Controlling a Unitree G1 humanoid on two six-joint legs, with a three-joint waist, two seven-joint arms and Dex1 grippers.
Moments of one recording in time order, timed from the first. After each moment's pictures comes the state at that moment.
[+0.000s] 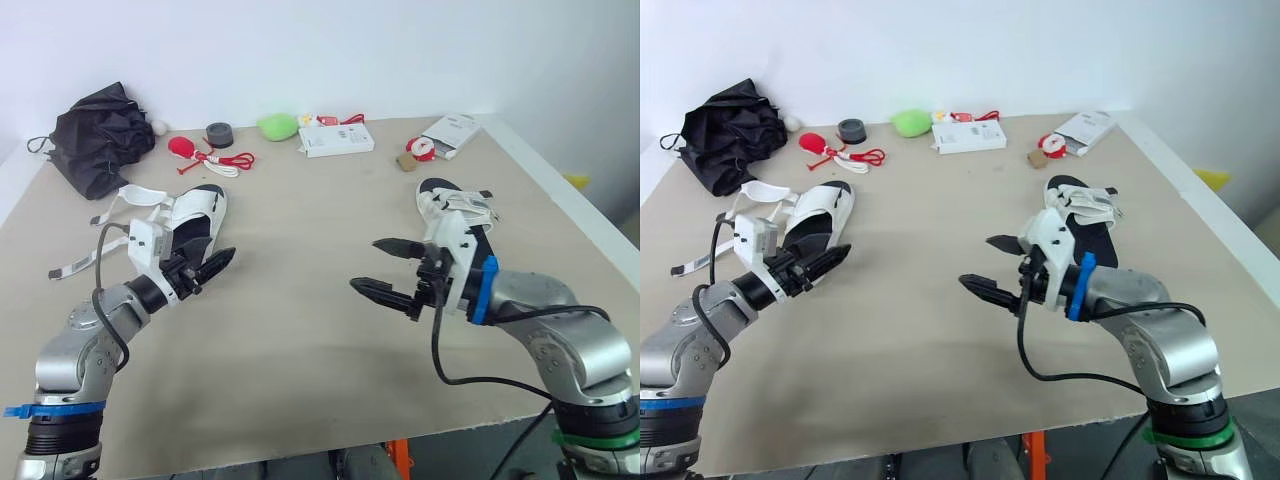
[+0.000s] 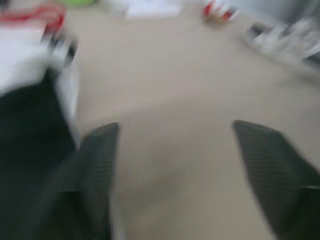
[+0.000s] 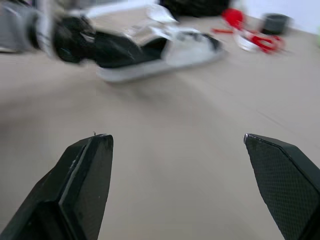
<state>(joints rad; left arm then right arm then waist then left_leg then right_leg) -0.20 0.53 0.21 -0.20 -0.61 0.60 -0.54 -0.39 -0.64 0.00 -0.49 0.57 0.75 0.79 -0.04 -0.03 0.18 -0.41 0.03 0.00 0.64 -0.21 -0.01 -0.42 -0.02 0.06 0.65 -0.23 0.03</state>
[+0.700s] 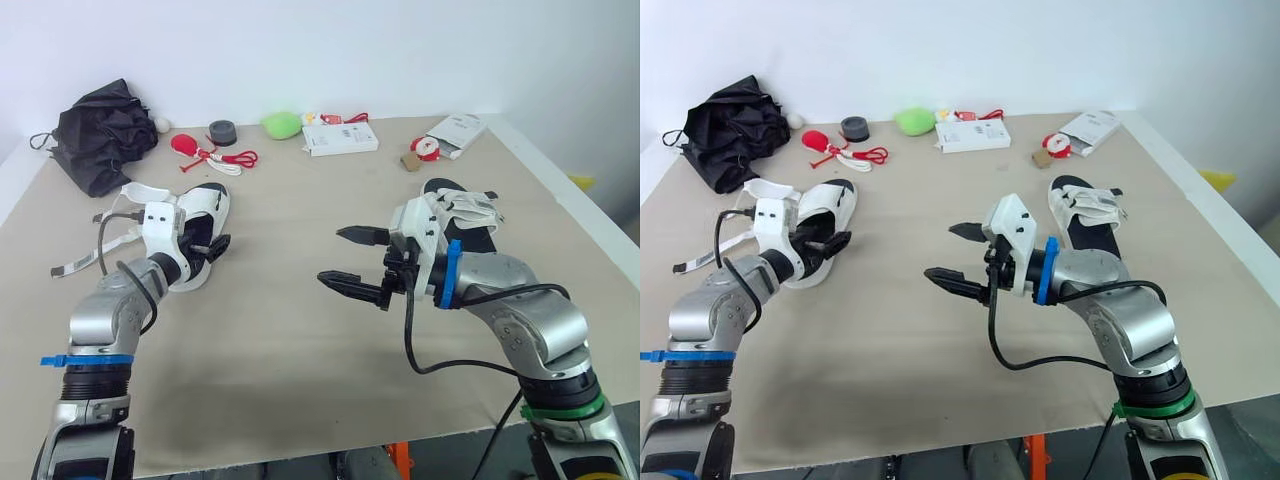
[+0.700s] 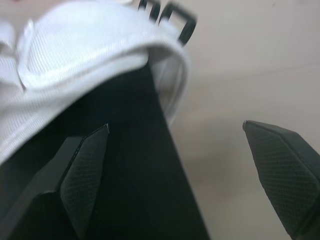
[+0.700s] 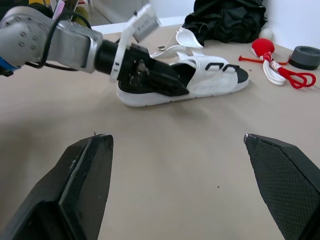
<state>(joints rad) -0.51 0.45 0.16 0.09 -0.42 0.69 -0.31 -0.50 -0.57 0.08 -0.43 0.53 0.69 0.80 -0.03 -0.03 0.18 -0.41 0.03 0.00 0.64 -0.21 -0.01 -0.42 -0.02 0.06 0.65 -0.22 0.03</state>
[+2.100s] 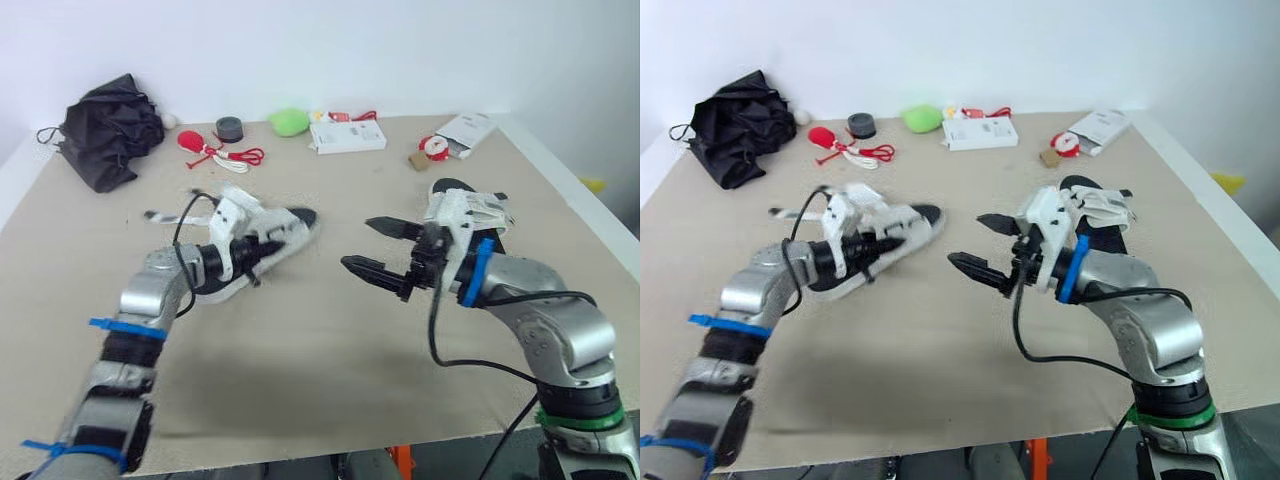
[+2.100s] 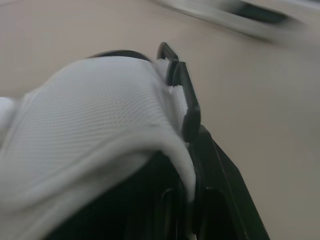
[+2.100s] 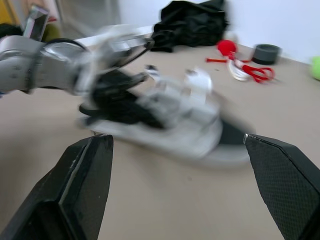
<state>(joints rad) -0.59 0.50 -0.11 0.17 -0.37 0.41 -1.07 -0.41 -0.62 -0.10 -0.44 0.62 0.71 0.76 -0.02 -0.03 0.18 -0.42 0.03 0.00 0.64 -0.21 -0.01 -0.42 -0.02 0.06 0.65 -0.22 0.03</state>
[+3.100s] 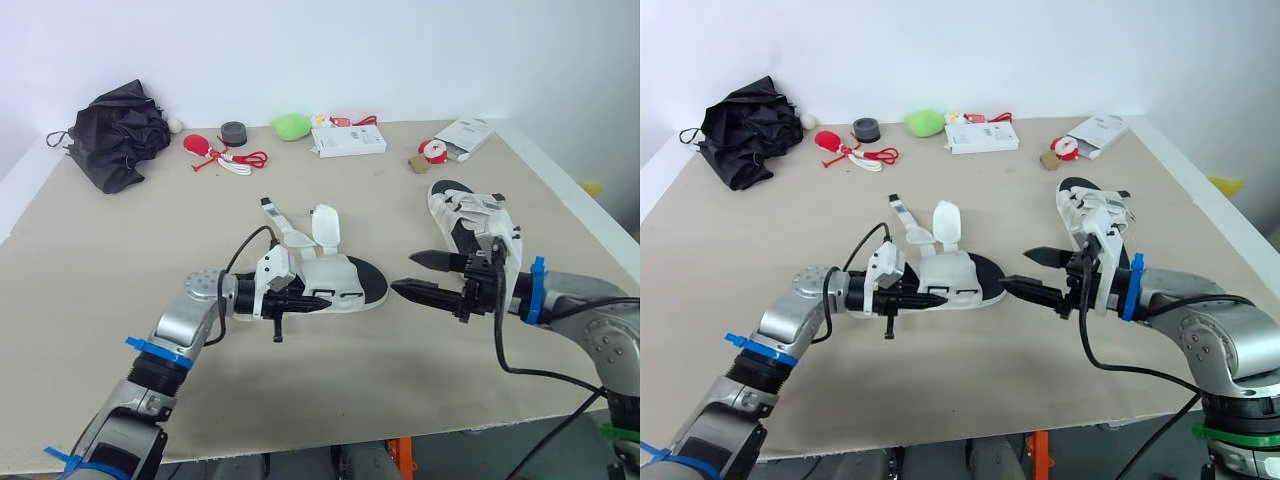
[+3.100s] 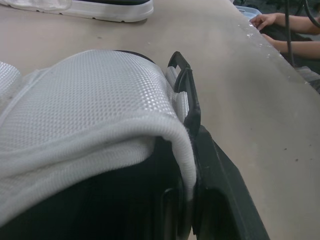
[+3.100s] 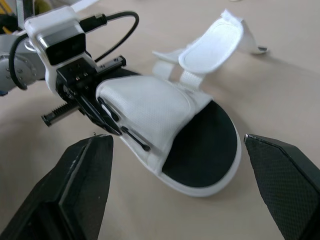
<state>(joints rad) -0.51 0.37 -0.23 0.14 -0.30 0.29 -1.20 -0.31 -0.85 -0.18 -0.32 0.78 0.88 0.88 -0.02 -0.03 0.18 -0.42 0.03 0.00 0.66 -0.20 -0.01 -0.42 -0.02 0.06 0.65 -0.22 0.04</state>
